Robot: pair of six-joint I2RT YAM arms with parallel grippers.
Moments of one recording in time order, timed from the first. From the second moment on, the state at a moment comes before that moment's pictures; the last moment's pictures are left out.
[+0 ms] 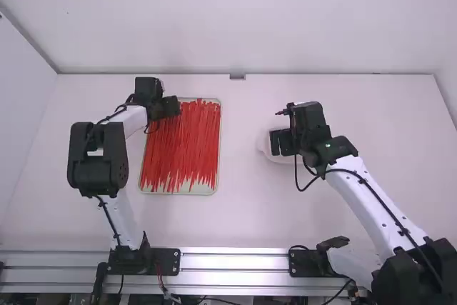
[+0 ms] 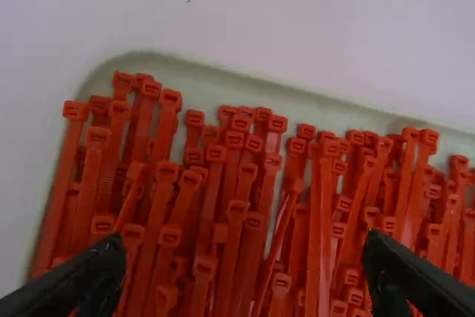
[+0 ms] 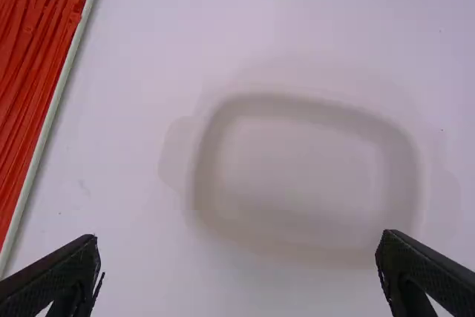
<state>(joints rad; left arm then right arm) 0.07 1.99 1.24 -0.14 0.14 -0.24 0.35 1.26 0.94 -0.60 0.04 0.10</state>
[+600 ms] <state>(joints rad) 0.07 1.99 1.17 -0.04 0.19 -0.25 0.35 1.26 0.94 -0.60 0.04 0.10</state>
